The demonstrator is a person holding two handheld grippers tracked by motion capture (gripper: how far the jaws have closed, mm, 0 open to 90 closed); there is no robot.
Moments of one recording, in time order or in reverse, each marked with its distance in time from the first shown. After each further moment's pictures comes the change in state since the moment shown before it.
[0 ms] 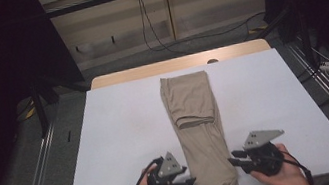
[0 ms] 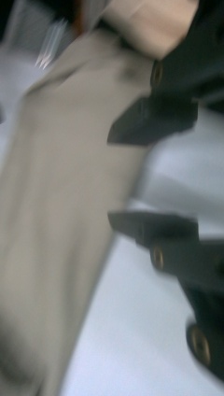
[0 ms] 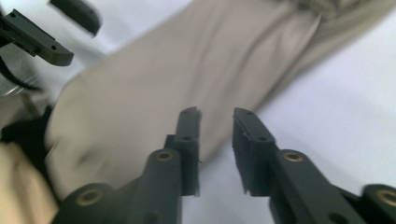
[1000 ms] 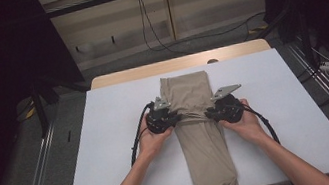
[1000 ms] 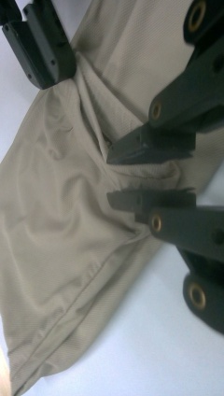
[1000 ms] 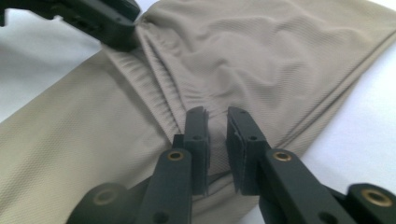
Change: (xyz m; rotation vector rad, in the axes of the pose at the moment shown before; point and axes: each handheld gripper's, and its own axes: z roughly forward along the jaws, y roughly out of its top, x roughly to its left) left arm 0.127 0.055 0.081 -0.085 0.148 -0.096; right arm -0.092 0.075 0.099 -0.017 -0.078 -0.021
